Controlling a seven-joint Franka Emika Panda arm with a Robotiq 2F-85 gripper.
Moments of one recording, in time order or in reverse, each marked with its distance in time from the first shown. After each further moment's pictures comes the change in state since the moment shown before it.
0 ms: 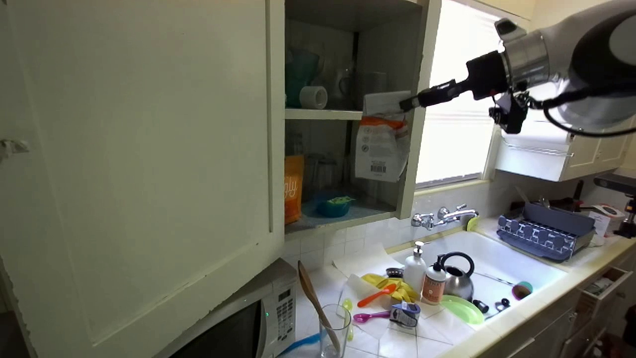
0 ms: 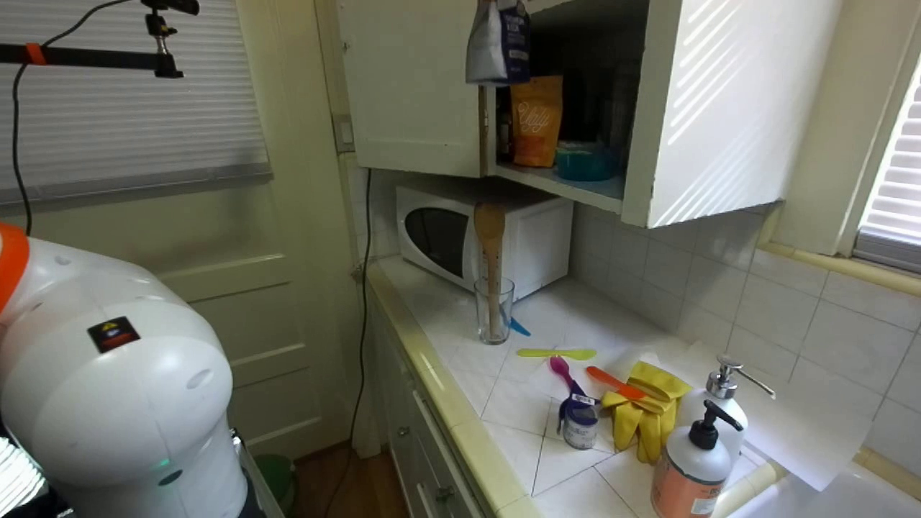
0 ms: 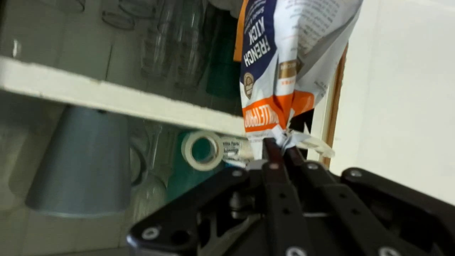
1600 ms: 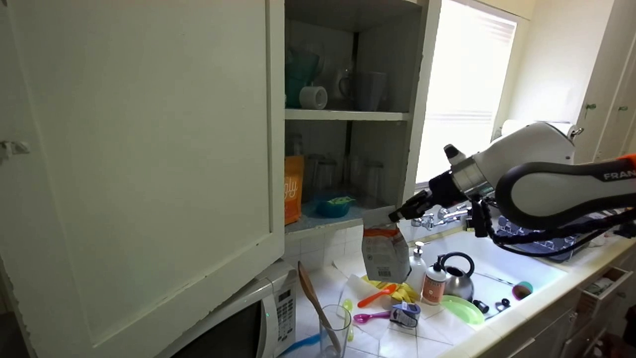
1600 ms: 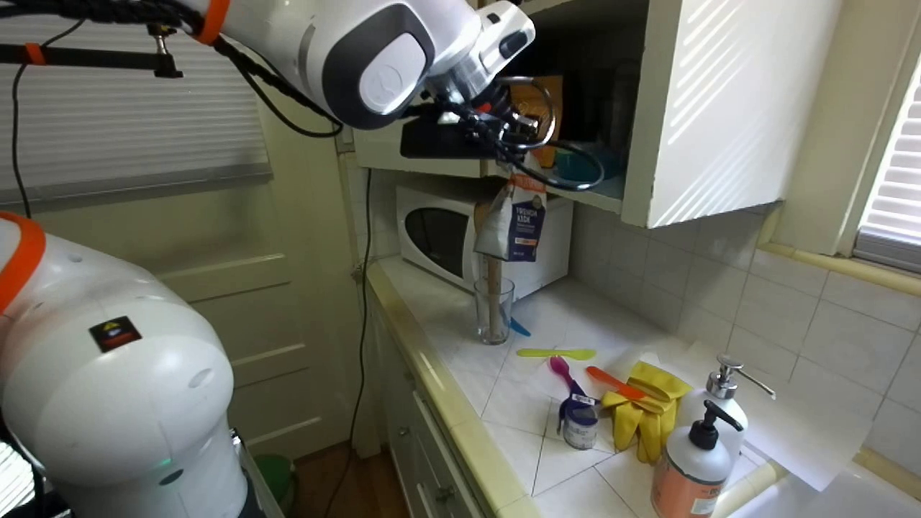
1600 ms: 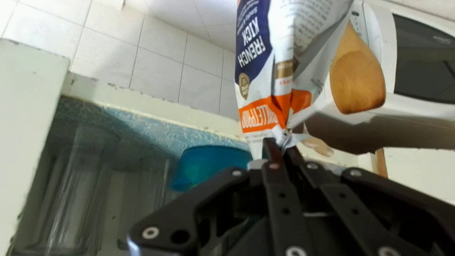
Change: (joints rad) arm 0.013 0.111 -0.092 -0.383 -0.156 0.195 0.170
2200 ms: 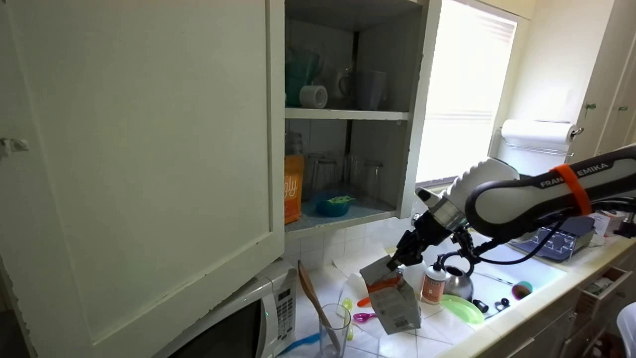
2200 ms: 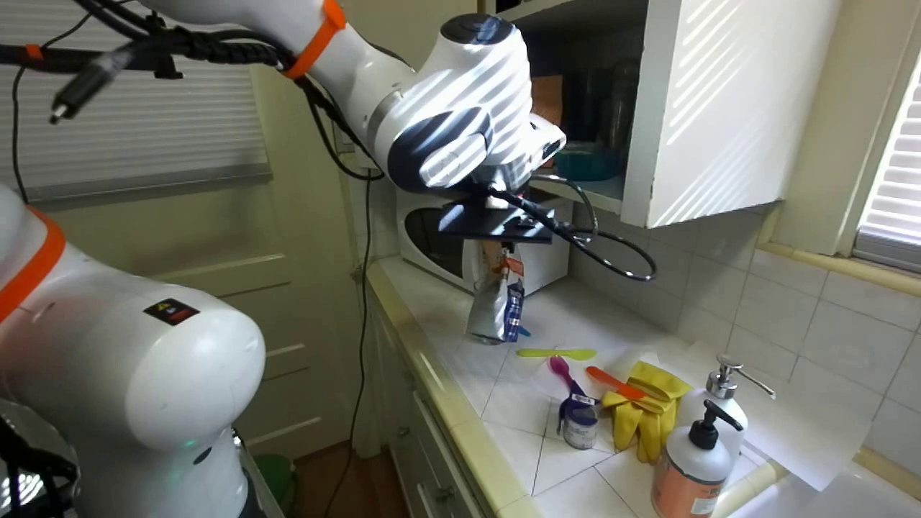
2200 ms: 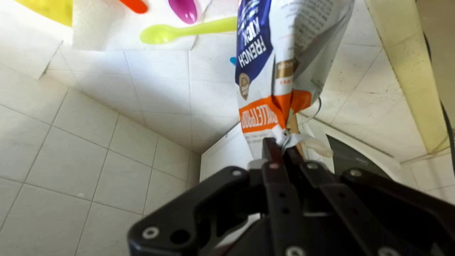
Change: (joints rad) arm 0.299 0.167 -0.392 0.006 -0.014 -0.116 -0.379
